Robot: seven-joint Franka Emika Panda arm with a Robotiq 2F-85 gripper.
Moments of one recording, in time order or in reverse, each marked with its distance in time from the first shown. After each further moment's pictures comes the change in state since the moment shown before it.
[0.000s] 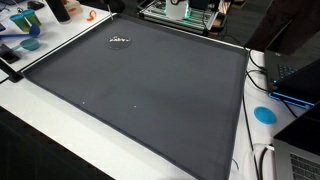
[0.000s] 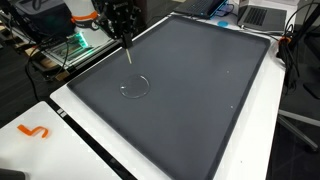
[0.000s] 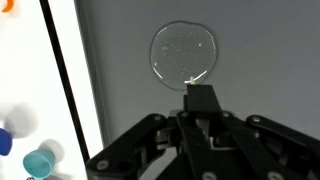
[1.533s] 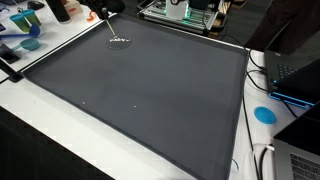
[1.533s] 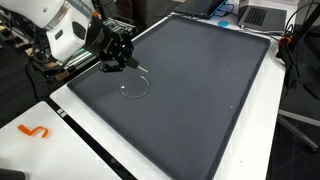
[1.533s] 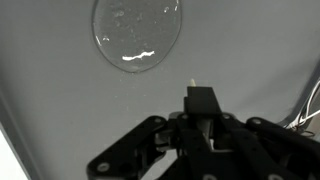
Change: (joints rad) arm -0.131 0.228 -0.119 0.061 0.857 -0.027 -0.910
